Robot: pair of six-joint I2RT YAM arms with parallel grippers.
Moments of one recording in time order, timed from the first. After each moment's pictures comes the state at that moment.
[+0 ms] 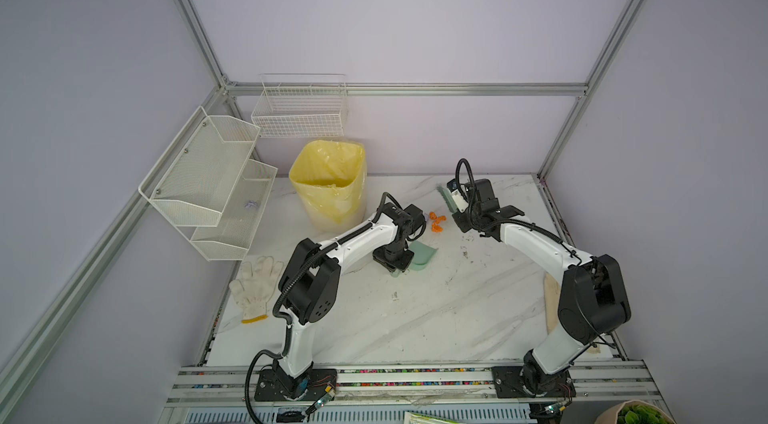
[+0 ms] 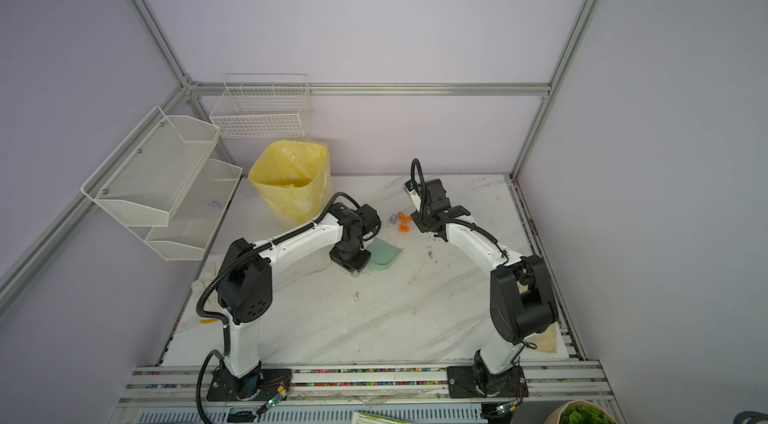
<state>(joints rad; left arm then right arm) -0.72 1.99 1.69 -1.25 -0.05 -0.20 0.38 1.66 1.27 -0.37 0.19 -0.31</state>
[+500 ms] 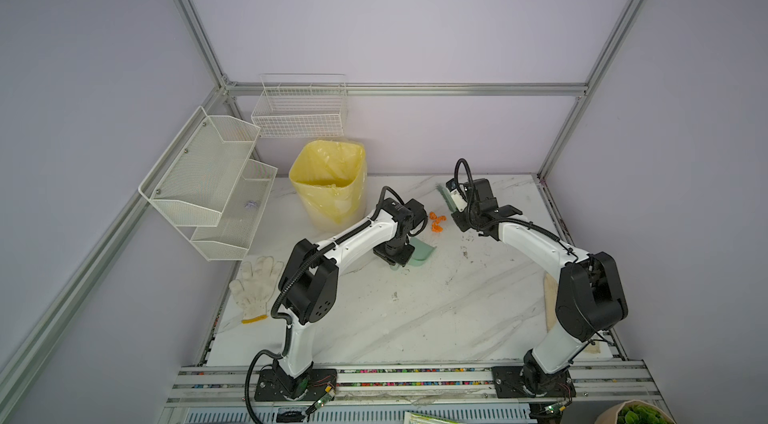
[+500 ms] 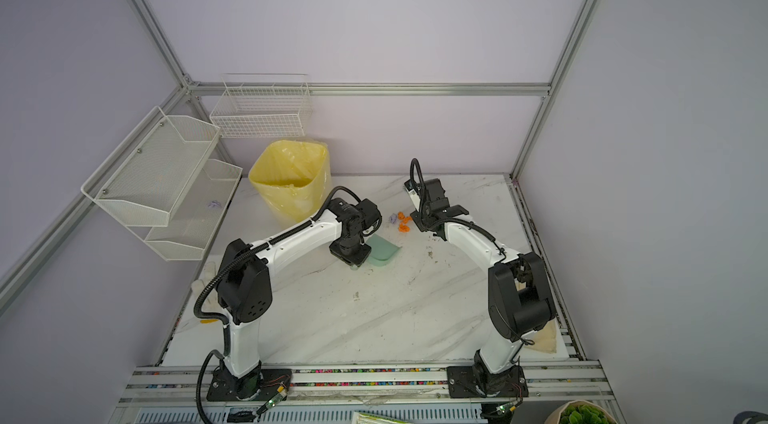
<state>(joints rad) -0.72 1.99 1.75 -1.27 -0.10 -0.18 0.38 1.69 1.28 -0.36 0.19 -0.31</state>
